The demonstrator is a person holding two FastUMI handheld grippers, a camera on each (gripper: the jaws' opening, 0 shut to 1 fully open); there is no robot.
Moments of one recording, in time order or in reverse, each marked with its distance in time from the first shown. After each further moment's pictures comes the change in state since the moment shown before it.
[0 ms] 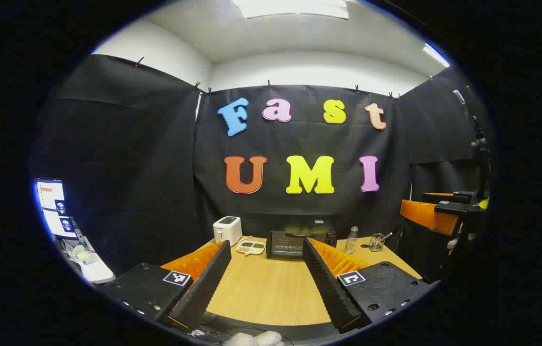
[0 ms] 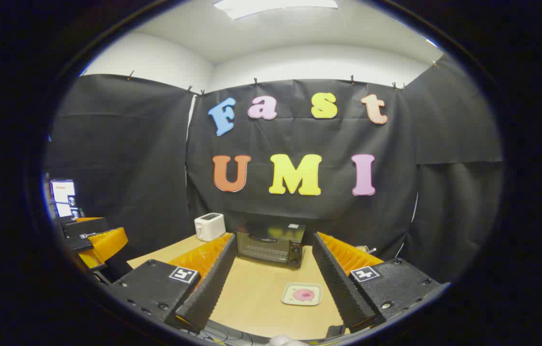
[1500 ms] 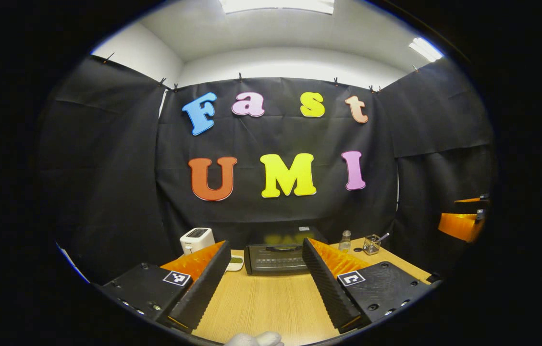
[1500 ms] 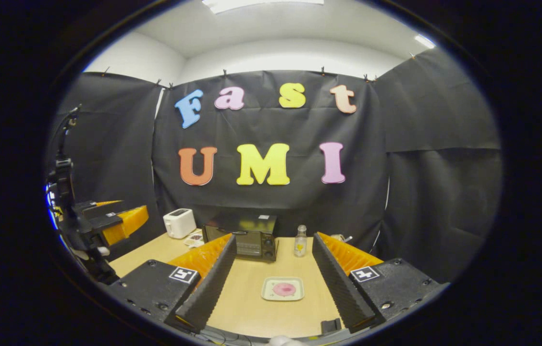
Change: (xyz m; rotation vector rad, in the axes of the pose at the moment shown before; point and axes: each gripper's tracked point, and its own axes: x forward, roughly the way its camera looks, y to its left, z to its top) left arm 0.160 -0.046 -0.006 0.051 -0.023 -0.158; right arm 0.033 -0.053 -0.041 0.063 0.060 -0.174
